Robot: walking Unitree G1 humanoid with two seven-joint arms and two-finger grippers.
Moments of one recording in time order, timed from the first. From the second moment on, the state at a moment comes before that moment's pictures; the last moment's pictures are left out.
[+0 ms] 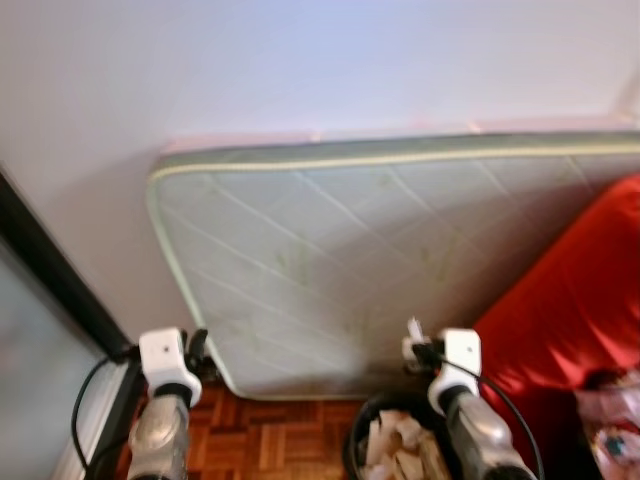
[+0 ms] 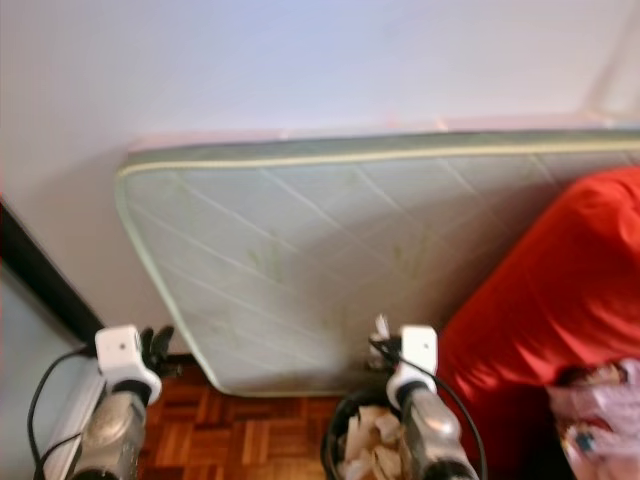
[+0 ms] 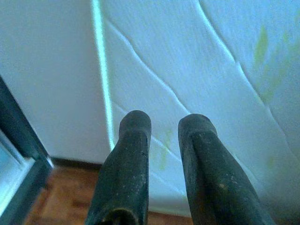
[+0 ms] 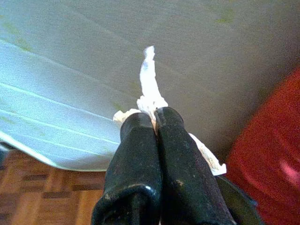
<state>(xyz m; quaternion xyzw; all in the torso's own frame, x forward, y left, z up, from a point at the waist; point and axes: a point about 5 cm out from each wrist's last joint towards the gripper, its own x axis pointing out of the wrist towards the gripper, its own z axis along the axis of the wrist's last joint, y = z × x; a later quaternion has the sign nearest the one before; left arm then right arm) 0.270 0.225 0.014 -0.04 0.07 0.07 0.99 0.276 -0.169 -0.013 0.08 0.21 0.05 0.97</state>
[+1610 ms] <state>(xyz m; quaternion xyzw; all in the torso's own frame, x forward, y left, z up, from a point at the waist) 0.271 0.219 0.034 0.01 0.03 0.01 1.00 0.283 -0.185 0.001 0.05 0.16 0.02 0.99</state>
